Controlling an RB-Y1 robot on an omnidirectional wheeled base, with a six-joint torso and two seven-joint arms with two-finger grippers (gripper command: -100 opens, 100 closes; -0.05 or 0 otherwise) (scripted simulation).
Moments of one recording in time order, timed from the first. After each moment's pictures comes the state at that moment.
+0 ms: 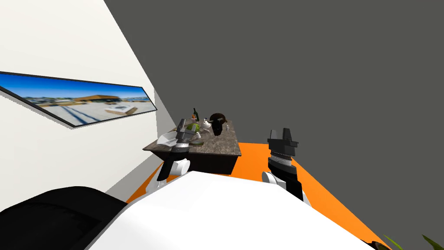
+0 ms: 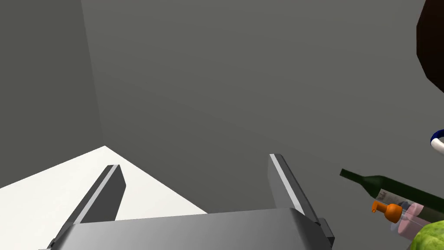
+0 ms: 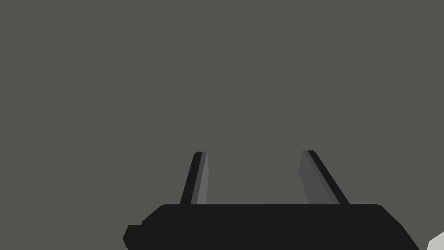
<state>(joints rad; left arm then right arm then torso) 0.46 0.18 0.03 -2.30 0.17 -0.40 0.16 0.51 0.03 -0.03 -2.32 0.03 -0.53 -0.10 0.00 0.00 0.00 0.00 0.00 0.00</state>
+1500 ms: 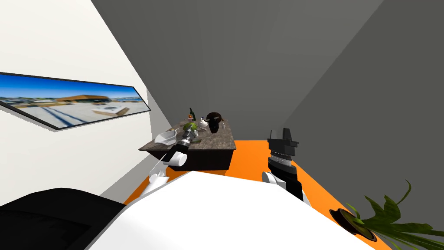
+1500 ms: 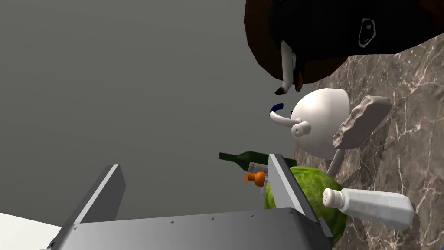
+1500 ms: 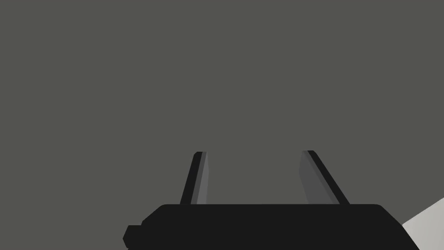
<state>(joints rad) 0.32 0.35 0.12 -2.08 0.37 -0.01 0.19 0.51 0.03 -0.03 -2.32 0.03 -0.53 -0.10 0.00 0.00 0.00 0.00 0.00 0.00</state>
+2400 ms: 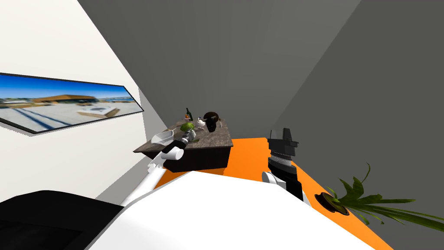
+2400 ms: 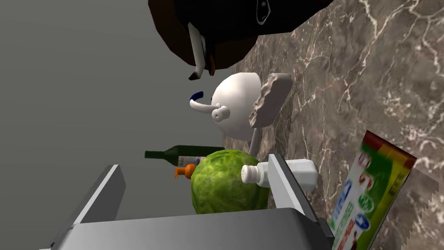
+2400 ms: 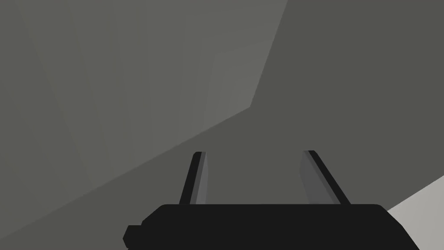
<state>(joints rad) 0.23 0.48 0.18 -1.91 0.51 0.25 0.21 0.51 0.03 -0.03 -2.32 0.03 -0.53 -0.10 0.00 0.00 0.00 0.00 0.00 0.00</state>
